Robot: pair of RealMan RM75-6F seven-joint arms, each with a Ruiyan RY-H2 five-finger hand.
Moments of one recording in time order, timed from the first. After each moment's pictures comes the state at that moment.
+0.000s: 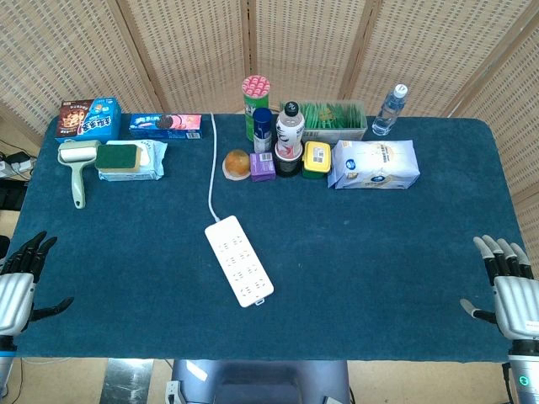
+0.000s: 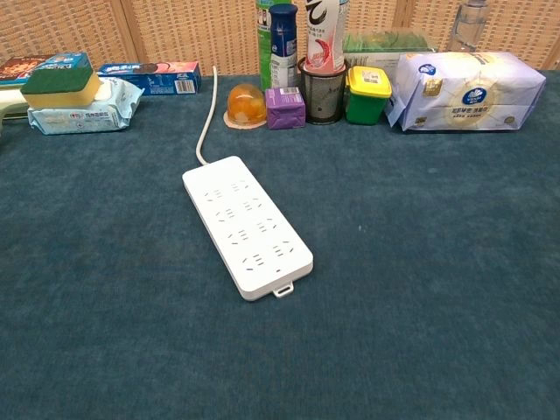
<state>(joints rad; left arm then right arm) -0.08 -1.12 -0.02 -1.69 1.49 1.48 0.02 0.07 -1.09 0.08 -1.64 -1.46 1.48 -0.07</state>
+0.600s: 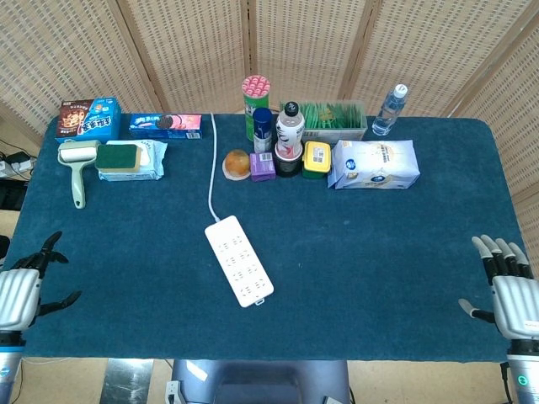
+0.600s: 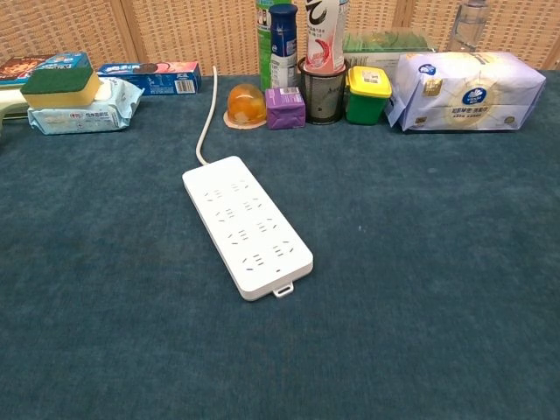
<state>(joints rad) -0.09 -1.20 -0.05 -1.65 1.50 1.50 -0.01 0.07 -1.09 0.08 -1.65 -1.46 1.48 -0.08</state>
